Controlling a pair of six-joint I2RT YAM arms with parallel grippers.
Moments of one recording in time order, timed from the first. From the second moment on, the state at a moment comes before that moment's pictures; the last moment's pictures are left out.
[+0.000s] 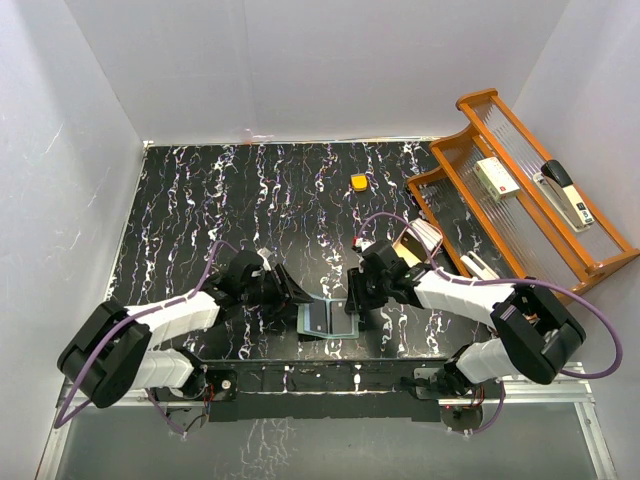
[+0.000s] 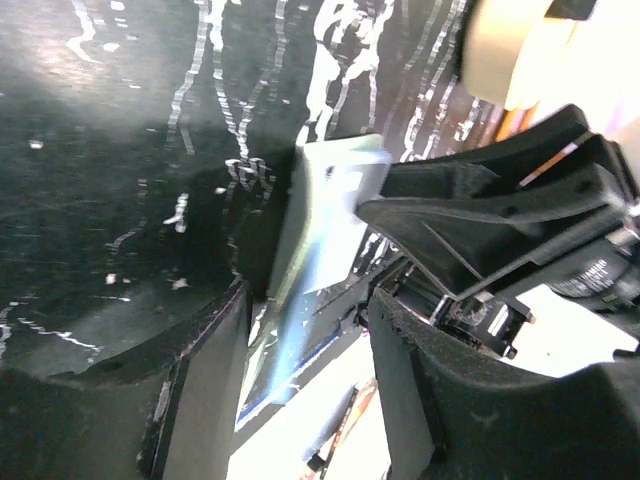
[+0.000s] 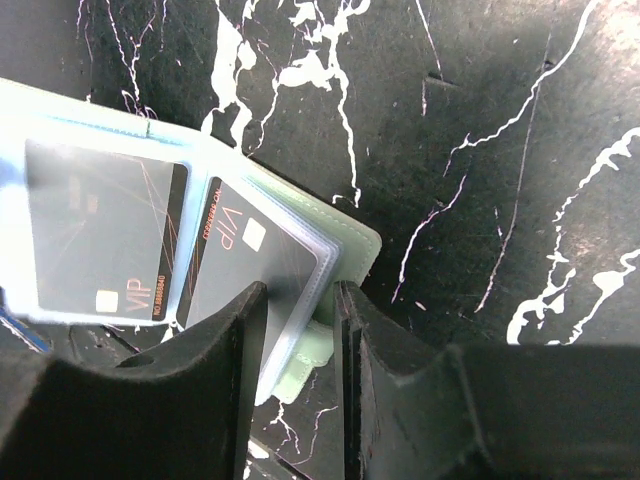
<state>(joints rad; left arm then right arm) -0.63 1.27 0.40 0.09 0.41 -1.22 0.70 1.38 0.63 -0.21 -0.23 0.48</state>
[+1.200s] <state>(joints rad) -0.50 1.17 0.48 -0.24 0.36 -0.96 0.71 1.33 0.81 -0.30 -0.35 -0.06</state>
